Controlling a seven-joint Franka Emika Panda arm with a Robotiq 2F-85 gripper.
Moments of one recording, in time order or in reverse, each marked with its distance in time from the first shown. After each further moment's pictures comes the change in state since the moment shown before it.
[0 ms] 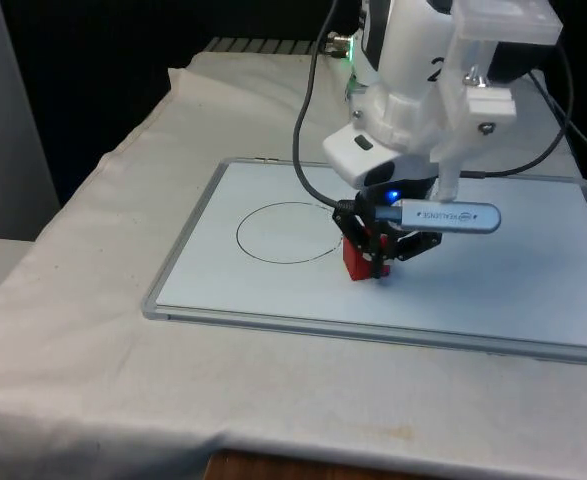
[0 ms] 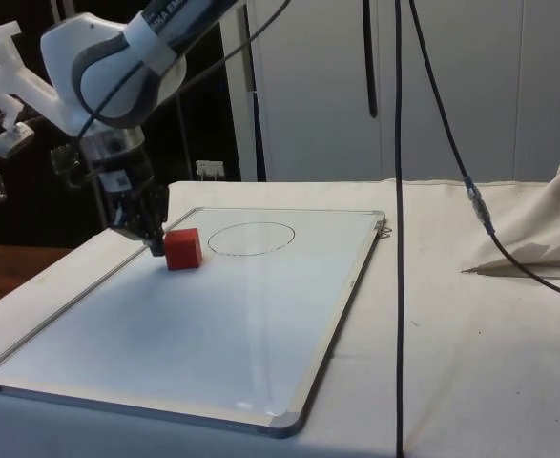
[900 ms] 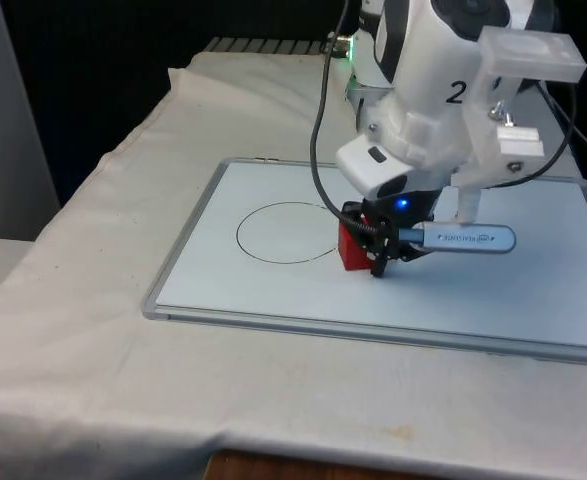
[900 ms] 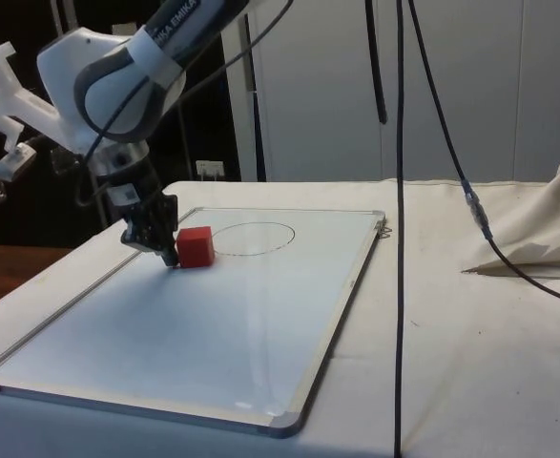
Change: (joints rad) arm 0.026 0.008 -0.003 -0.020 -0.039 -0.037 0.027
